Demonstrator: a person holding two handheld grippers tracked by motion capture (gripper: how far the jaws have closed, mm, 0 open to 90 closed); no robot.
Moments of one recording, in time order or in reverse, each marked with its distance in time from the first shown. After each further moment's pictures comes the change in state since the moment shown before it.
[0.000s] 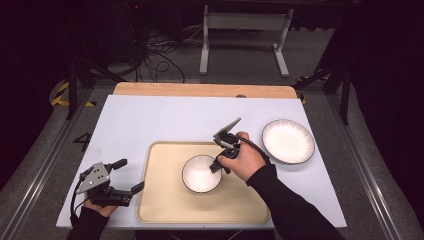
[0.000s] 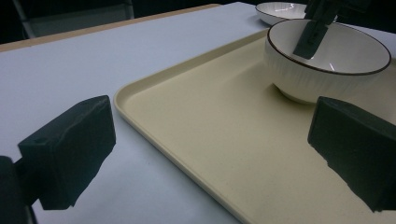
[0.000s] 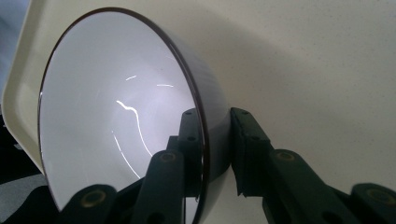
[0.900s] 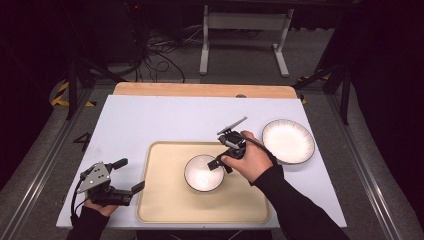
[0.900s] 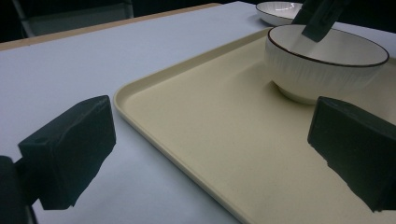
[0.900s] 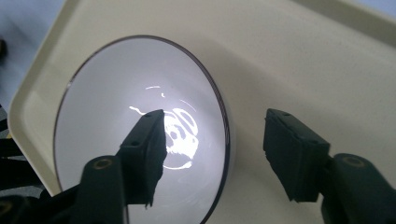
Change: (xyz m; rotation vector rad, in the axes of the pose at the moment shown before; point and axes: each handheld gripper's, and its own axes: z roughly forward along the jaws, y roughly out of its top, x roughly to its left) left arm 0.001 0.000 0.002 0.002 0.000 -0.005; right arm 0.002 -0.009 -0.019 -0.141 -0.011 -0.074
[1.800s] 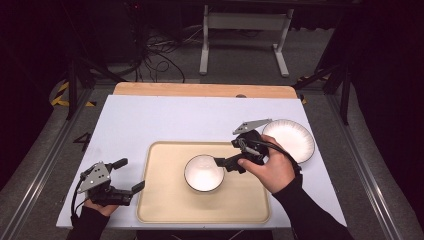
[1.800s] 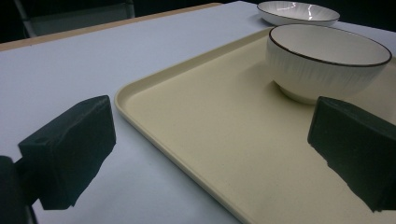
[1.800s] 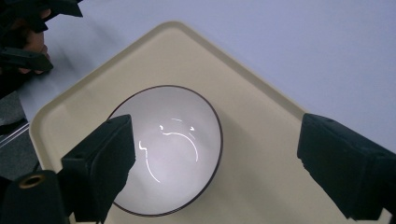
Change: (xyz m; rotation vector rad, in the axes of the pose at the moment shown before) left arm 0.000 0.000 0.000 0.001 0.005 0.002; right arm 0.015 -0.028 -0.060 -0.324 -0.055 -0.266
